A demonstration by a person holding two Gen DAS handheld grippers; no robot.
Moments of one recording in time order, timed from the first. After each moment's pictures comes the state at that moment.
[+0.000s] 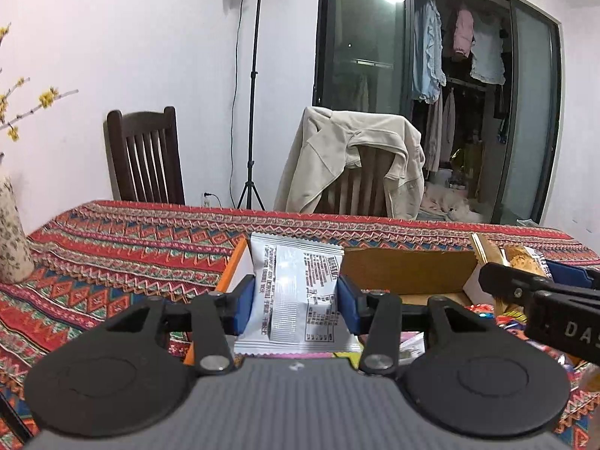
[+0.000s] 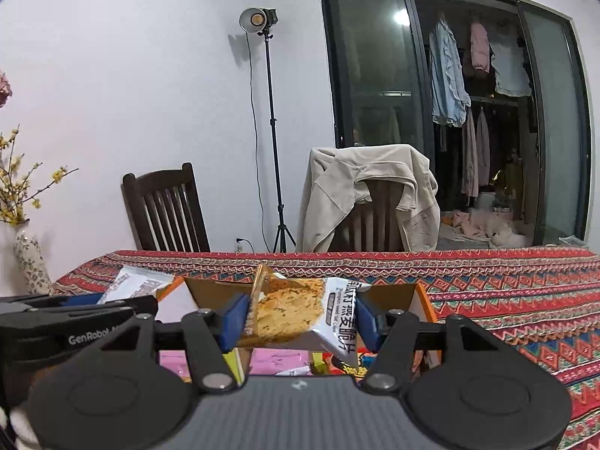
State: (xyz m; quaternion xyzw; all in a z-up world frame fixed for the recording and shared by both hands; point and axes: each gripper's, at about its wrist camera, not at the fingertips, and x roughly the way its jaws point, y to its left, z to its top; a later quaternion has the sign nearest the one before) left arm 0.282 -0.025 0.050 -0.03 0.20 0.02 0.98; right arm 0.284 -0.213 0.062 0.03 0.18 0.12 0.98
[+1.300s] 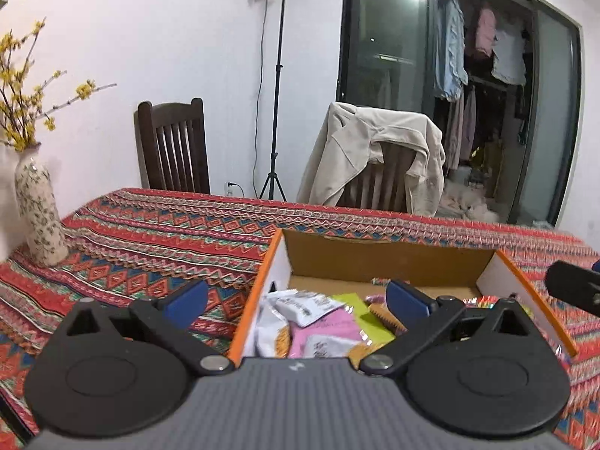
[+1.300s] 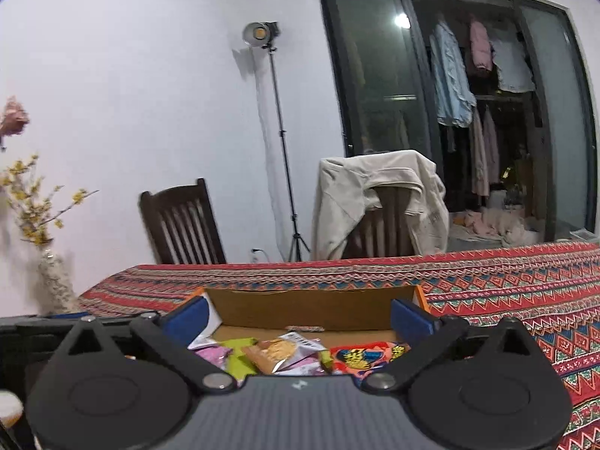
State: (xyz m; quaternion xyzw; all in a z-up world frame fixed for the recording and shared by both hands) left arm 0.246 -0.005 0.070 -0.03 0.21 0.05 0.97; right arm 0.238 -0.228 0.087 0.05 0.17 0.14 0.97
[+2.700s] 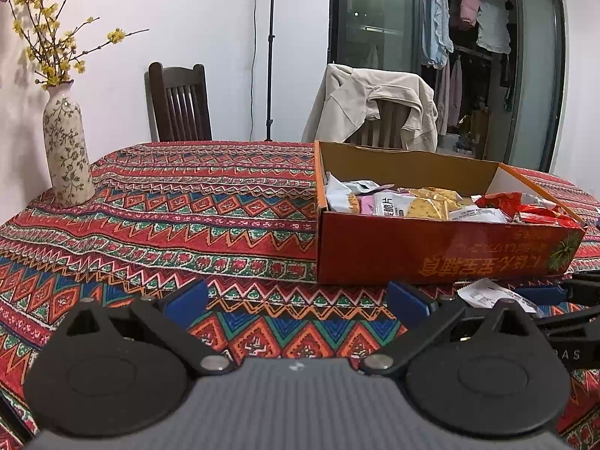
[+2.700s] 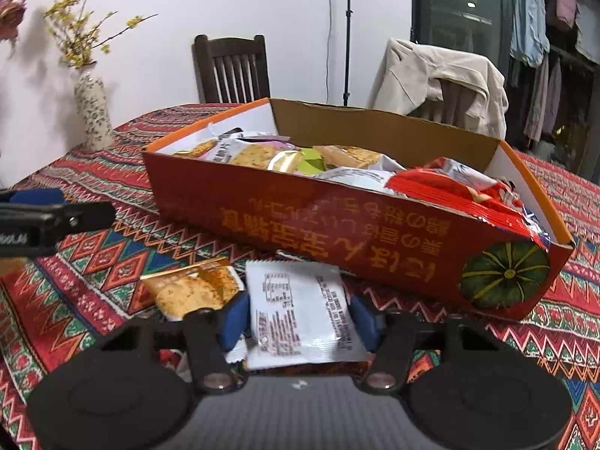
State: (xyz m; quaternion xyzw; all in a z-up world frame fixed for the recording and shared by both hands) left arm 0.171 0.054 0.000 -0.02 0.25 0.03 0.97; right arm 0.215 -0.159 -0.020 -0.07 0.33 0.21 0.92
